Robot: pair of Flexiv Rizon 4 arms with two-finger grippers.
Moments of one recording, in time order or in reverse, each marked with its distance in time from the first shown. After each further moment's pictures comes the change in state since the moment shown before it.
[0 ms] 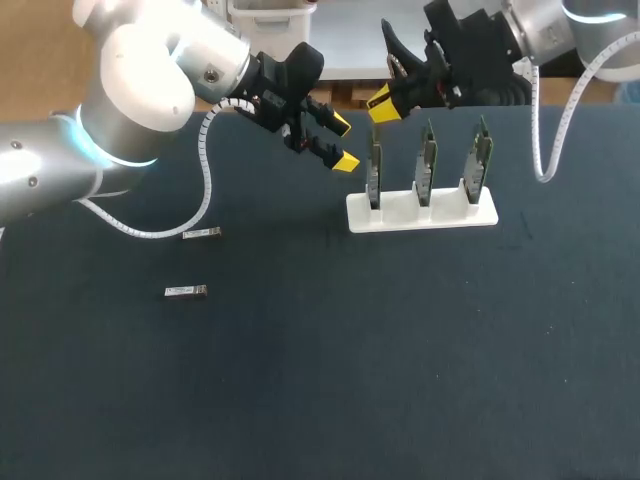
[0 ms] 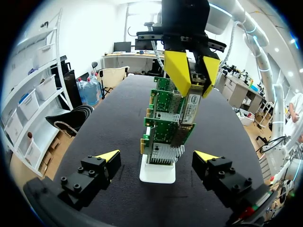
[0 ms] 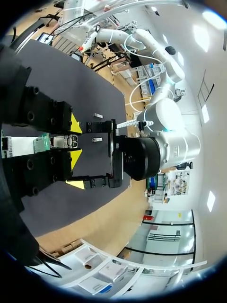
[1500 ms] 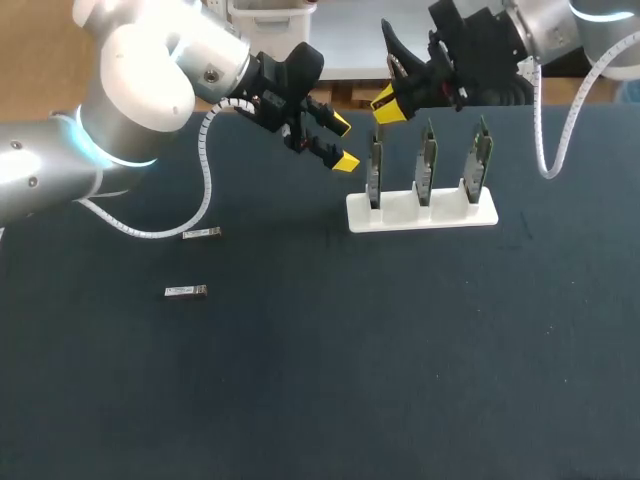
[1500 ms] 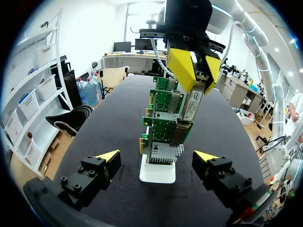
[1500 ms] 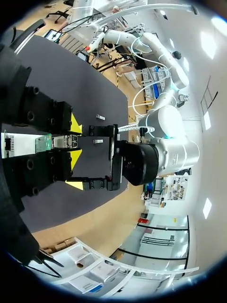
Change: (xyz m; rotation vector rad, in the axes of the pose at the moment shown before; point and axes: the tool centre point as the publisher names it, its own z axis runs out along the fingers) left arm 0.000 0.000 0.000 0.000 0.000 0.000; right arm 0.002 0.005 -0.005 -0.014 0.005 -0.067
